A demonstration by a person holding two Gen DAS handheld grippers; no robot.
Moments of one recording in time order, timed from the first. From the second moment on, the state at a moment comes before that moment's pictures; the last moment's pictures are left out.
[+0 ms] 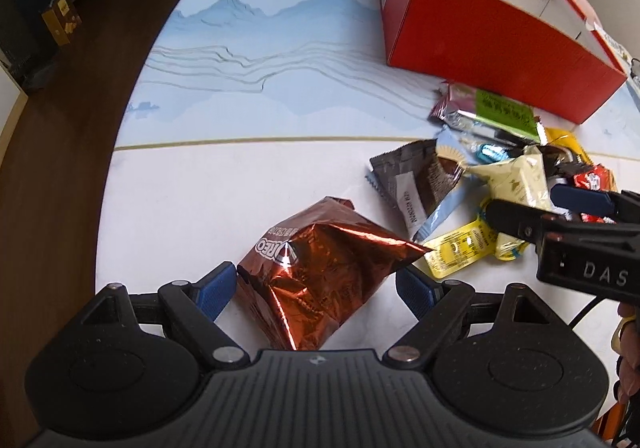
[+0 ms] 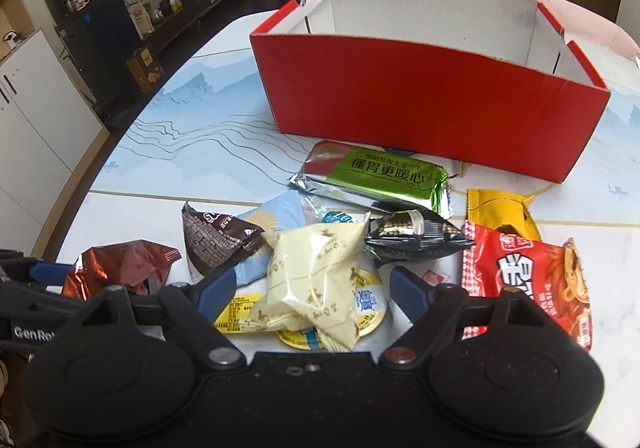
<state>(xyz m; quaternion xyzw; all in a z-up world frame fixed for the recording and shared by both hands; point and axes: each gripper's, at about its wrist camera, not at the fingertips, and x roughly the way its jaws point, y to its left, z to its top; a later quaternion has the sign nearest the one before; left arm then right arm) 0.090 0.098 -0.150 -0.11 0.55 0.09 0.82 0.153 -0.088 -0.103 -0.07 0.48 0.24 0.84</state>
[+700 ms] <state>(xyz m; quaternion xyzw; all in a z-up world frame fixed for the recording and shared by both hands) 0.093 0.108 -0.155 -0.13 0.54 0.09 0.82 0.156 -0.083 -0.110 -0.07 0.49 0.23 0.84</state>
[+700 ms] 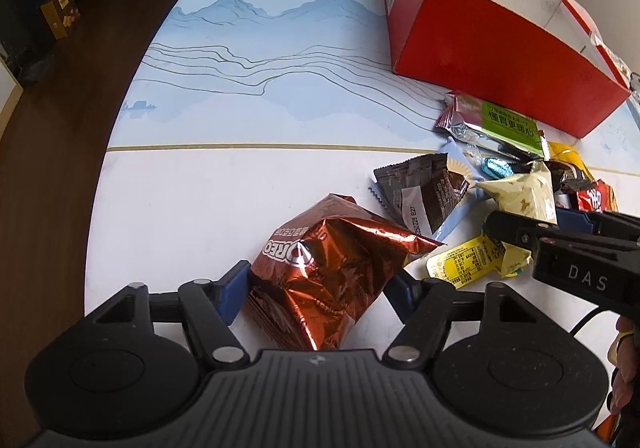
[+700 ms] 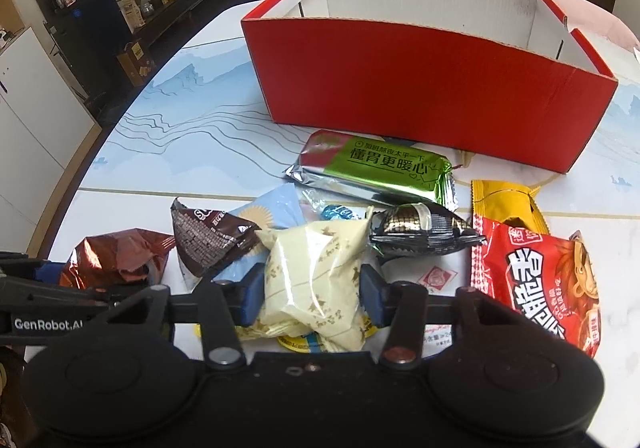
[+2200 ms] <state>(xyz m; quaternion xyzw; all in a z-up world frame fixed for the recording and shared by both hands) 0.170 0.024 0.008 -0.11 0.45 0.01 0.89 0.208 -0.165 0.044 -0.05 0.38 0.24 0.89</state>
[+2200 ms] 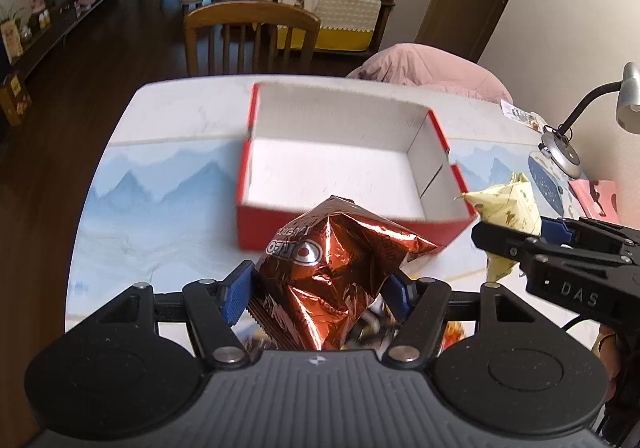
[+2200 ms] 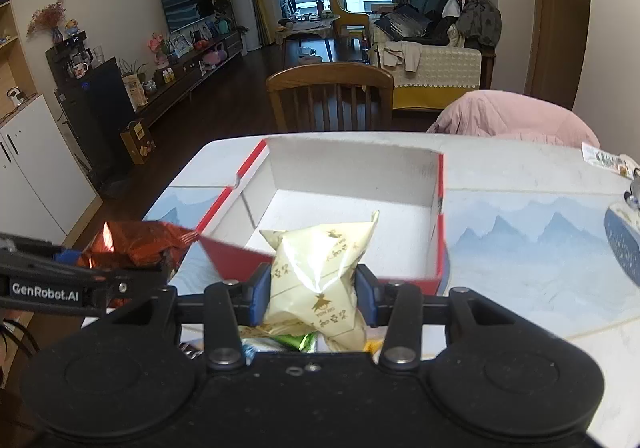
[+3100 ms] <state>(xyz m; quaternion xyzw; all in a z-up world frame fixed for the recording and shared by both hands) 0.364 0.011 -0.042 -0.05 0.53 0.05 0.85 0.347 -0.134 -0.009 -0.14 0.43 0.25 0.86</state>
